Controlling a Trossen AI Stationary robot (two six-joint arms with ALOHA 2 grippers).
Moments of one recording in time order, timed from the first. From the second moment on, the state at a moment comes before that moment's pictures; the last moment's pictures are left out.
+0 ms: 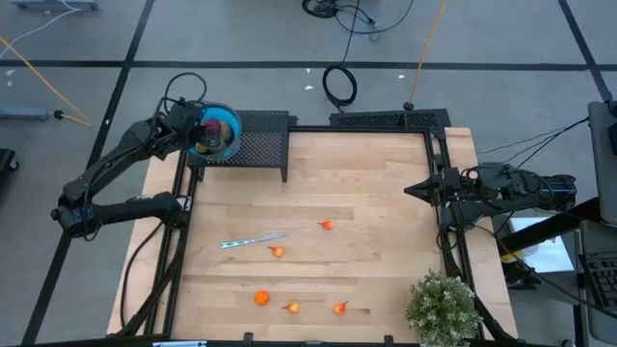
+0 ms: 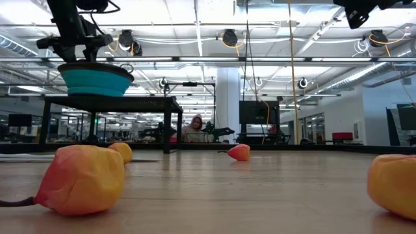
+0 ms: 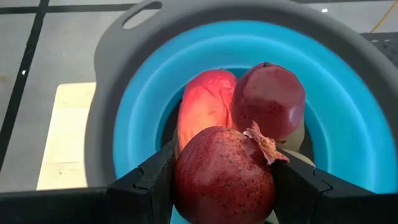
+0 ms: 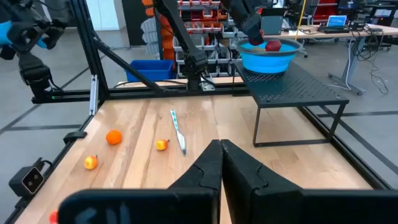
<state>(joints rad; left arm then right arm) 0.81 0.94 1.04 -1.05 -0.39 -0.58 0.12 0.34 0.66 -0.48 0.16 0.06</state>
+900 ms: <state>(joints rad) 0.81 0.97 1.04 -1.05 -0.37 -0.59 0.12 0.29 0.45 -0.29 0.13 0.07</state>
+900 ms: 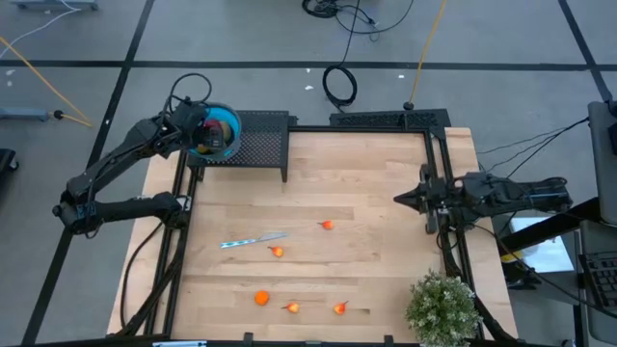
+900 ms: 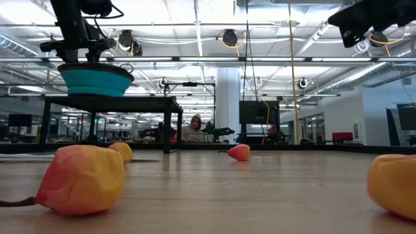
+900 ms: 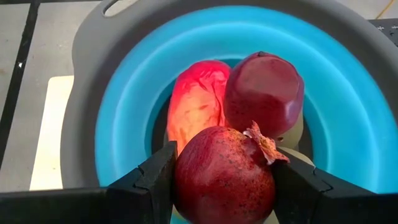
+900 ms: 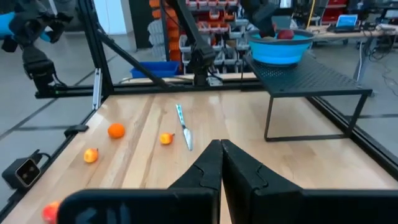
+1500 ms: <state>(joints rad) 0.81 0.97 1.04 -1.10 -0.38 -0.54 0.12 0.26 0.40 -0.23 0.13 0.09</state>
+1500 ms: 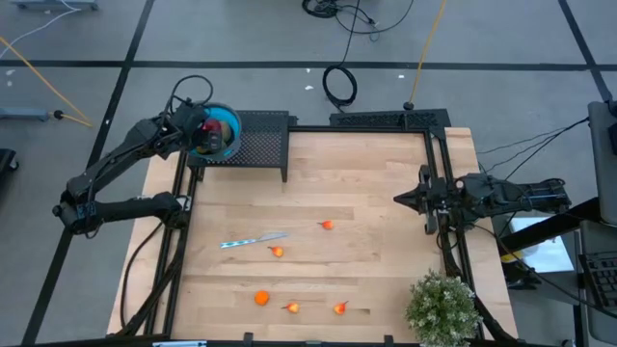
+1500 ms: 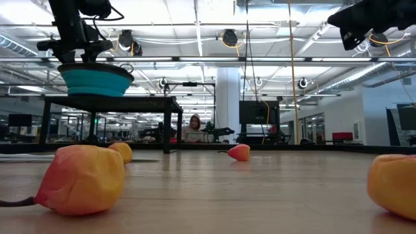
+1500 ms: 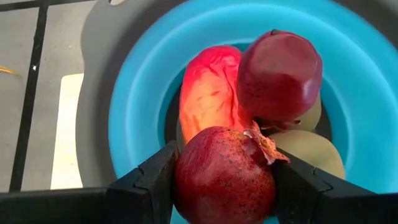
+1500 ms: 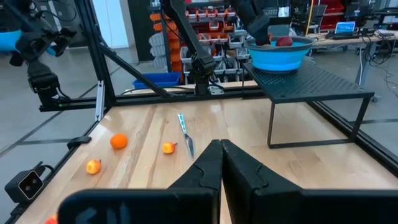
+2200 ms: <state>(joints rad) 0.81 0.96 1.14 -1.11 -0.37 -0.48 0.12 0.26 0.40 -0.23 0.13 0.09</state>
